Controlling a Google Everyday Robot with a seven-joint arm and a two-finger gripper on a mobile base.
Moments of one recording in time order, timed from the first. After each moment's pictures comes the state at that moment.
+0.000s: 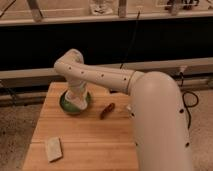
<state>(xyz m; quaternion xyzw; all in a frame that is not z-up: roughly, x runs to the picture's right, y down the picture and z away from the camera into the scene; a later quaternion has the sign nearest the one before) -0.130 0.054 0.804 -0.29 -0.17 -0.52 0.78</state>
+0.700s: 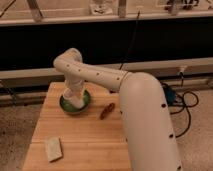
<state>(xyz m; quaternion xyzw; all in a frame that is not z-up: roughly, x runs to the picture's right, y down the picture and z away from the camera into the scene) -0.148 0.043 0.833 -0.29 -0.19 -0.54 0.77</state>
